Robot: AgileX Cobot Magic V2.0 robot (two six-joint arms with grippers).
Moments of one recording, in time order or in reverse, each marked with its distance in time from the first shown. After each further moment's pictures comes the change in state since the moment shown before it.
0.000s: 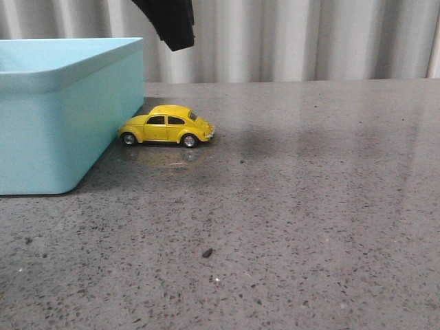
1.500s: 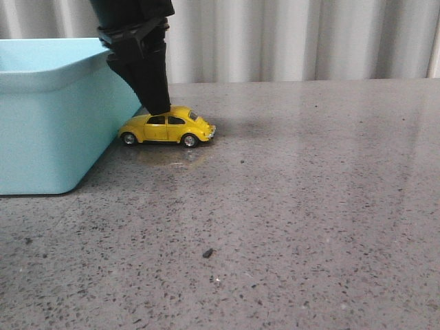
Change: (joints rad) left arm 0.150 0.165 0.000 -0.102 -0.011 0.057; right arm 0.000 0.000 0.033 0.000 0.036 0.000
